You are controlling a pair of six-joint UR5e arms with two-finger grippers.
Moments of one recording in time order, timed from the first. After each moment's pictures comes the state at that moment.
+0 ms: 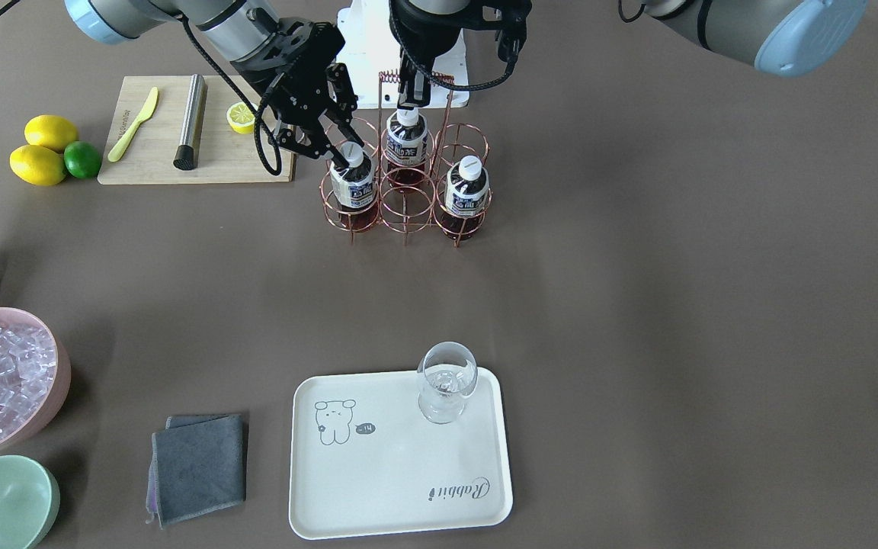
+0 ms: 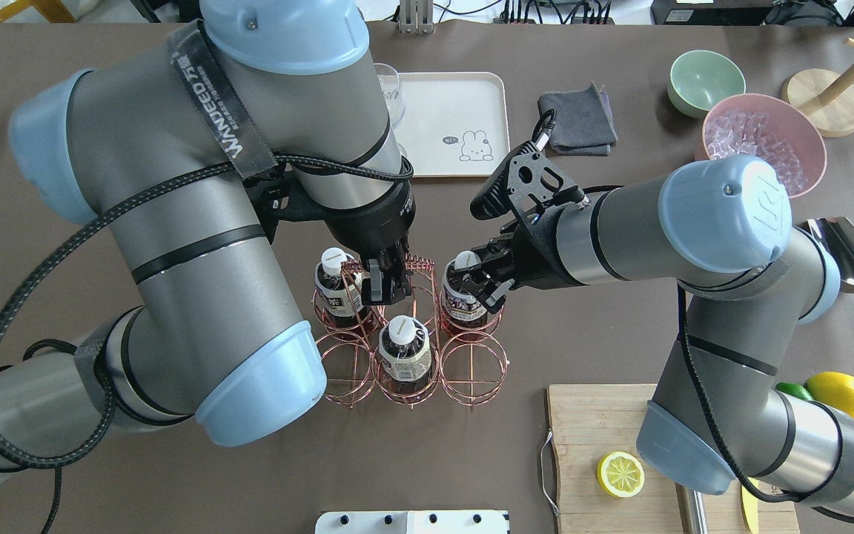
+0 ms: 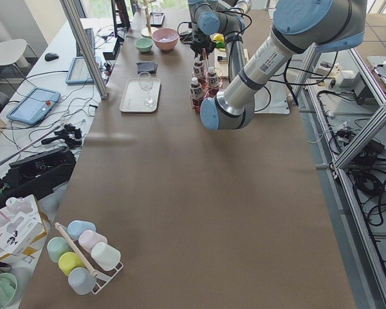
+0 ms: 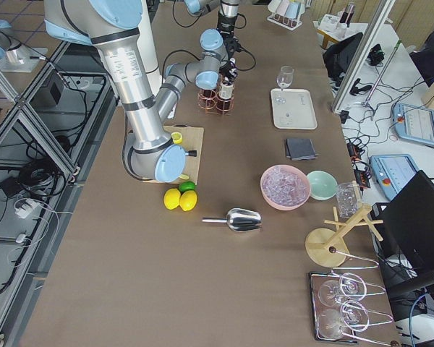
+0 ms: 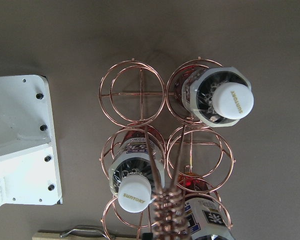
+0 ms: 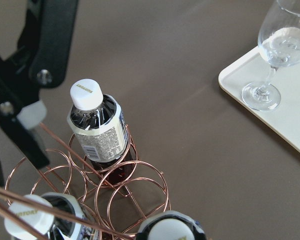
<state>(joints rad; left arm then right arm) -0.61 -2.52 -1.90 -1.12 -2.18 -2.72 0.55 -1.14 2.03 -1.18 1.89 0.43</state>
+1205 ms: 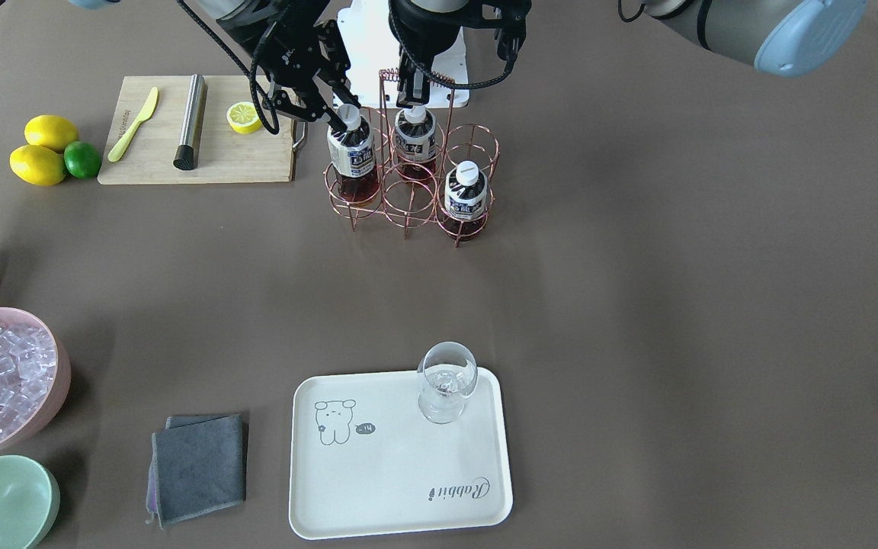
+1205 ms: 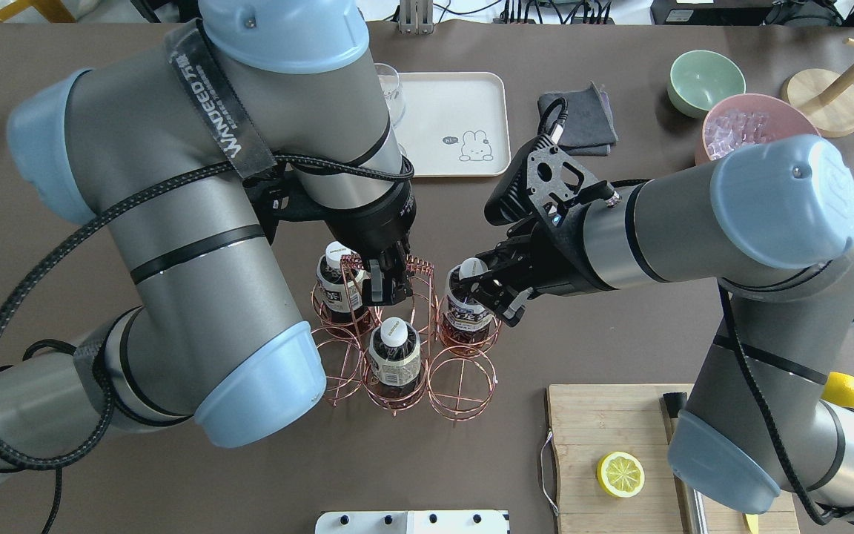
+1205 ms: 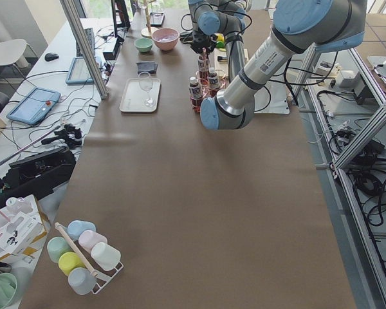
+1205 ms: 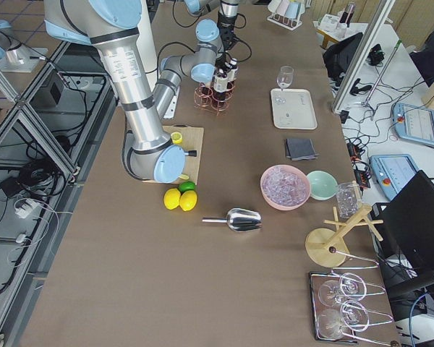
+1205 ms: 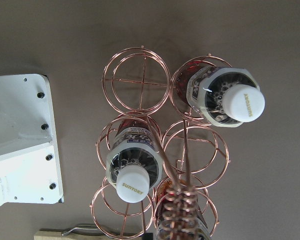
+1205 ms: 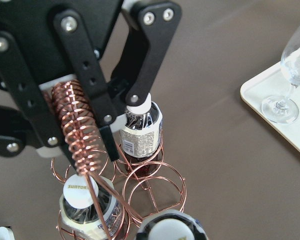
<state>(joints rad) -0.61 -2.52 -1.90 -1.12 -2.18 -2.72 0.56 -1.15 2.13 -1.25 1.95 0.37</state>
